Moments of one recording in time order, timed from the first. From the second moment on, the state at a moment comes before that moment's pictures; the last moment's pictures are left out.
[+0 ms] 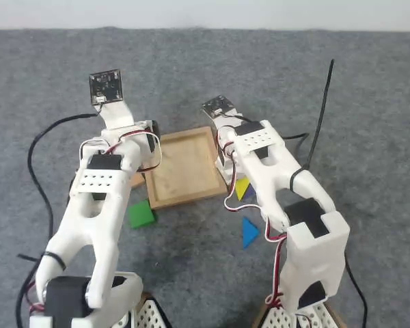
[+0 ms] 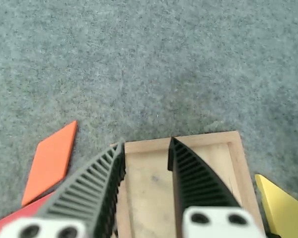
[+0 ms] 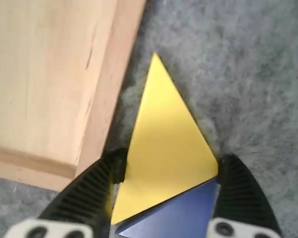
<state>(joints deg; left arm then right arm) -4.4 -18.1 47.6 30.1 17.3 -24.8 22.3 10.6 59.4 10.0</state>
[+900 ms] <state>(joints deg) -4.4 -18.1 47.6 31.0 15.3 -21.5 19.9 9.7 62.2 10.2</state>
